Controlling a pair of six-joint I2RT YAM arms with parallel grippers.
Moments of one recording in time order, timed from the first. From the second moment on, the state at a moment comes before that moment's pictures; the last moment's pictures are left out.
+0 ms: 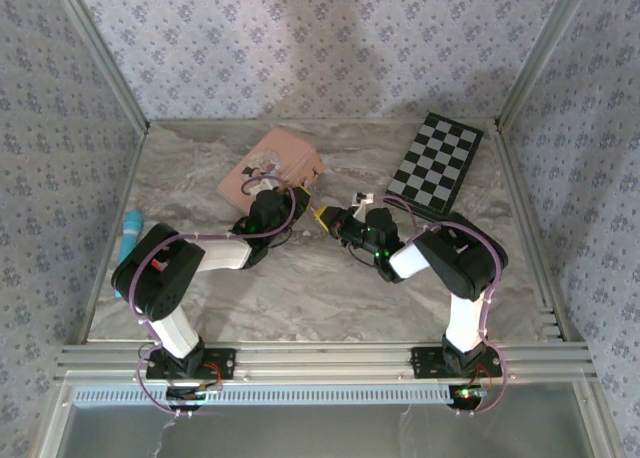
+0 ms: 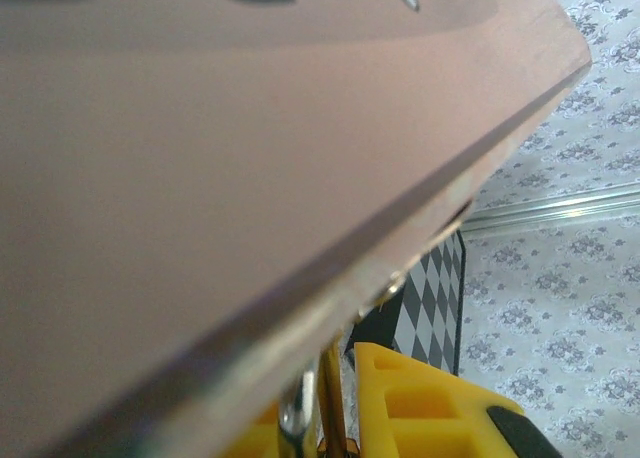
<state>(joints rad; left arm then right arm) -0.65 1.69 0.72 0.67 -0.08 -1.24 0.63 1.87 0.60 1.17 -0.32 1.40</state>
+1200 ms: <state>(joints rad) -0.63 1.69 0.68 0.86 0.05 -1.14 0.52 1.90 0.66 1.23 -0.56 1.59</state>
